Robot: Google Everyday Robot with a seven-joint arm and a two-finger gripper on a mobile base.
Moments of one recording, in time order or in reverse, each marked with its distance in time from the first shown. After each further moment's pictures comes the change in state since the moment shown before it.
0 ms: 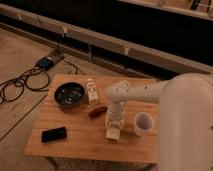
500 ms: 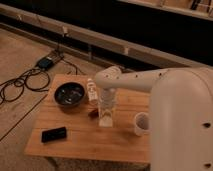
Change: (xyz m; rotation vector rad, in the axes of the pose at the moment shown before) arm -0.034 0.055 -0.054 0.032 -0.030 -0.152
